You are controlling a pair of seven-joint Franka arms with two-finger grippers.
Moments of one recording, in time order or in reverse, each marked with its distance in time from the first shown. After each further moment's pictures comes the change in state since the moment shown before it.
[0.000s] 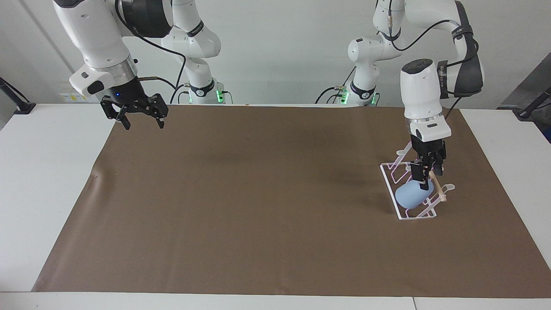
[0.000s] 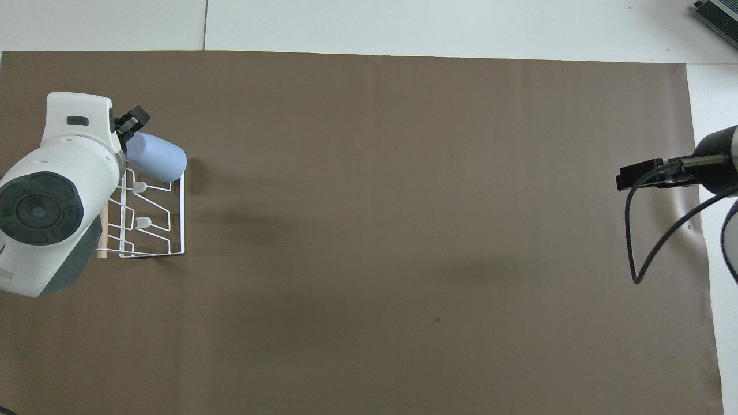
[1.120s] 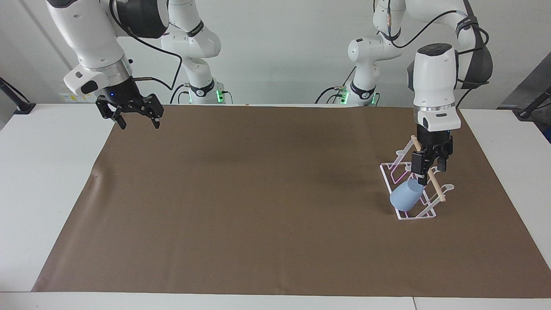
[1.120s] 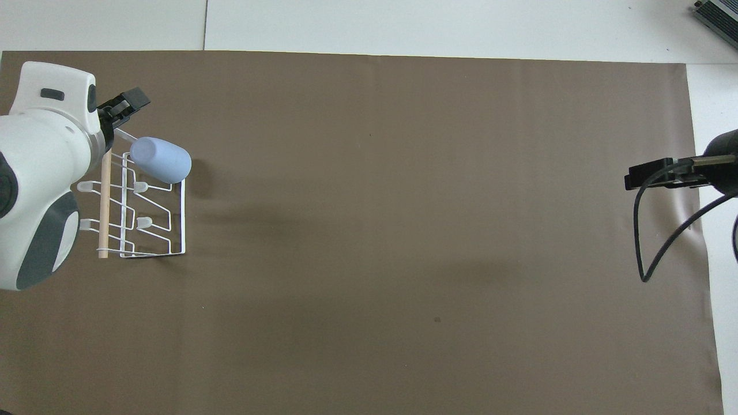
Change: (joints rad) left arm -0.001 -0.008 -0.014 0.128 -0.303 -0.109 0.382; right arm -0.002 -0.001 -0.016 -0.001 0.000 0.000 0.000
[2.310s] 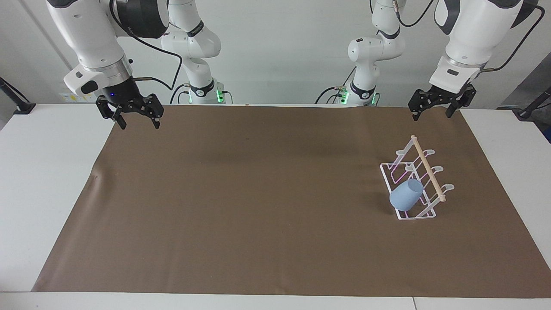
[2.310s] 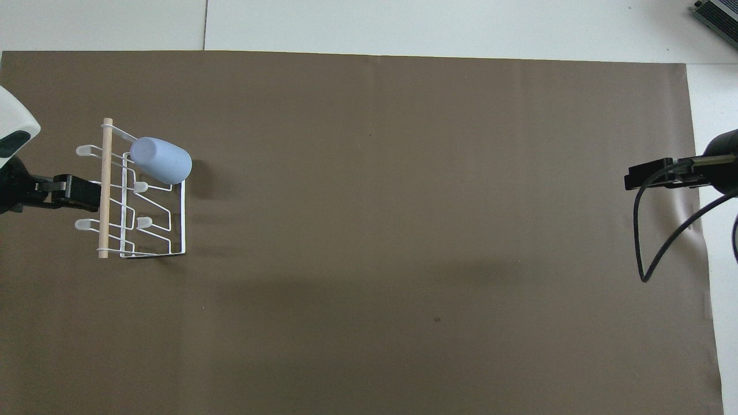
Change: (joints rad) left arm 0.003 -0.087 0.021 0.294 -0.280 -0.876 0.791; right arm 0.000 0.000 0.000 0.000 0.000 0.000 0.000
